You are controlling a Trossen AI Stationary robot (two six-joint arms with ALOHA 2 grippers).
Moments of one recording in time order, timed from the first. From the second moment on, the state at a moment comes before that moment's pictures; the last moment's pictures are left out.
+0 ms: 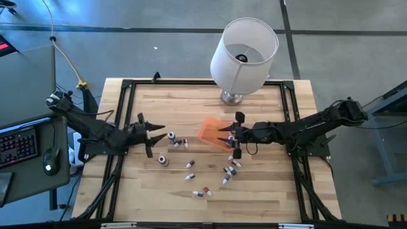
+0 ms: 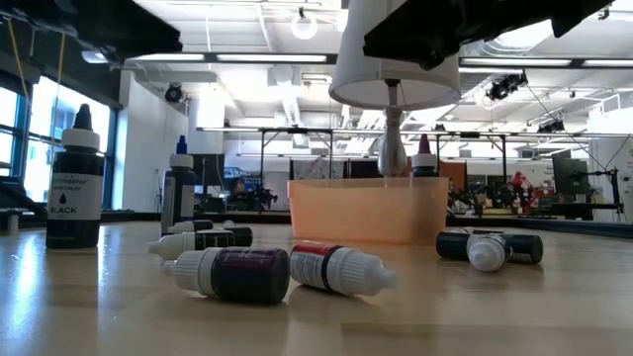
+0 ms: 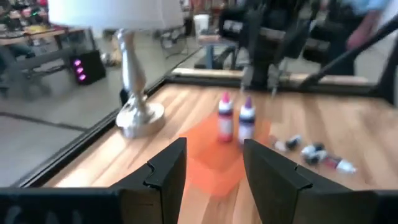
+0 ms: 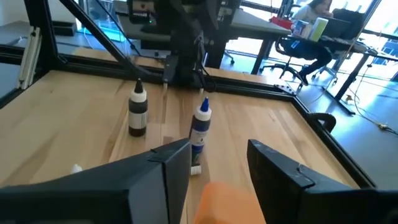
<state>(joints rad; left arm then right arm) -0.54 0.63 0.38 0.08 -0.87 -0.12 0.17 1.28 0.65 0.43 0.29 -0.11</state>
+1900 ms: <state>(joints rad) -0.40 1.13 0.38 -0.01 -0.83 -0.73 0.17 1.28 0.65 0.34 0.28 -0.06</state>
